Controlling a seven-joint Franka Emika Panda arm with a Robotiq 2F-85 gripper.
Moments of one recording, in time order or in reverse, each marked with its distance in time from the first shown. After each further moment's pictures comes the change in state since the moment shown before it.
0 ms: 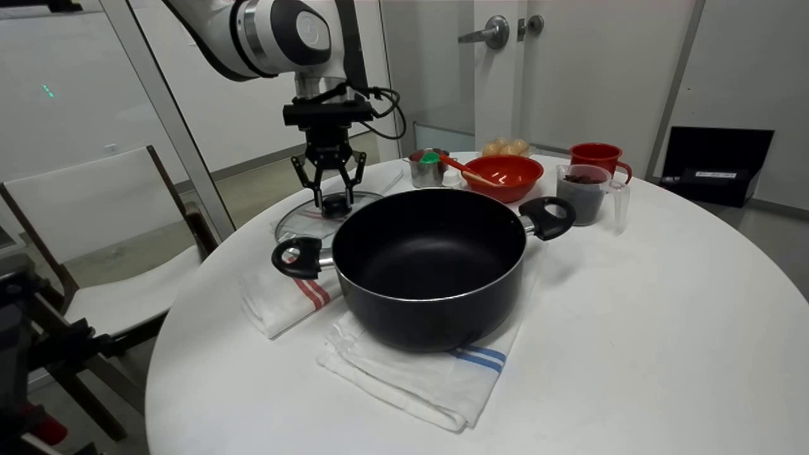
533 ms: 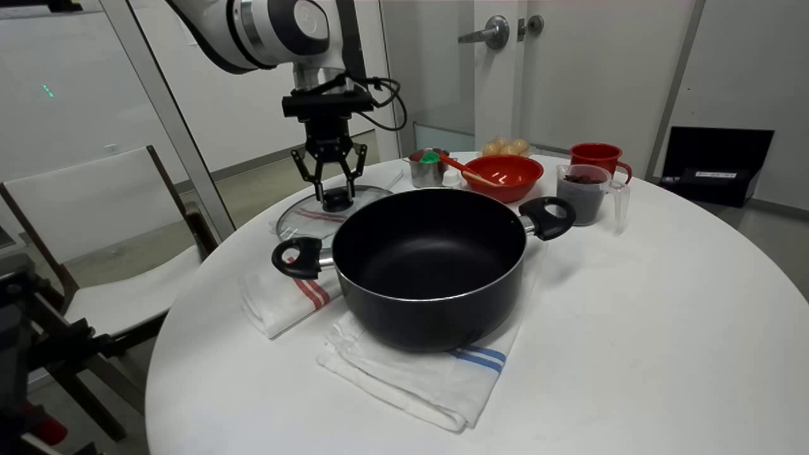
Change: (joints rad) arm 0.000 -0.032 -0.003 -0.021 -0.013 0.000 0.001
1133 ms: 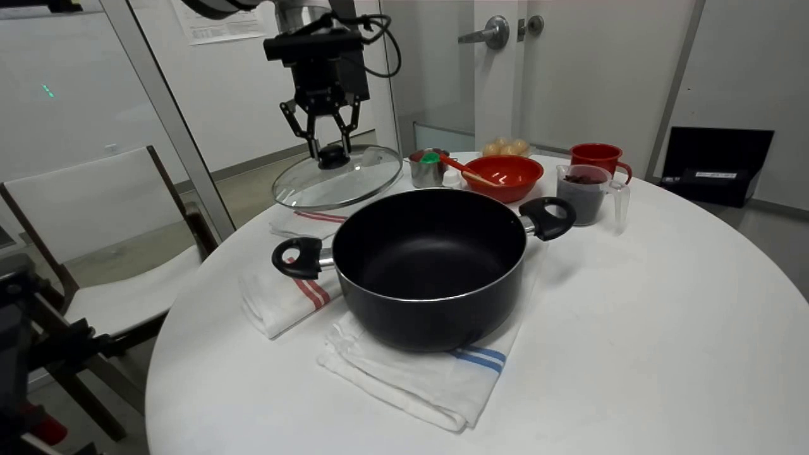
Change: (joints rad) arm -0.001 -0.186 0.006 -0.106 -0.001 -0.006 0.010
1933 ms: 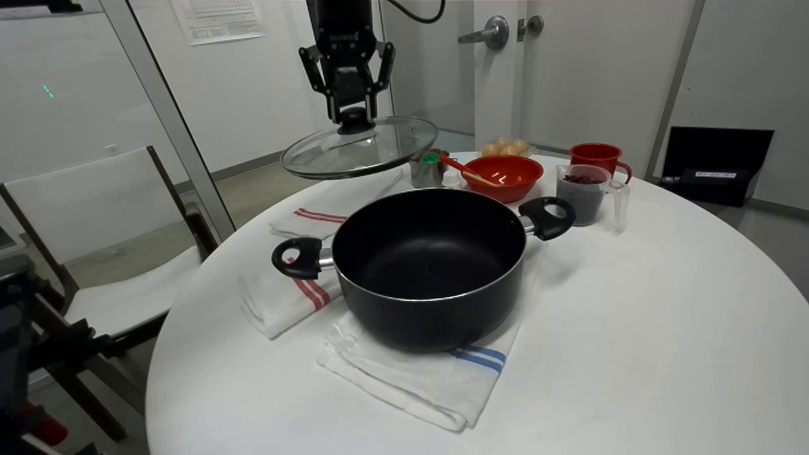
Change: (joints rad) arm -0.132 -0.134 -0.026 -0.013 0.098 -0.171 0.093
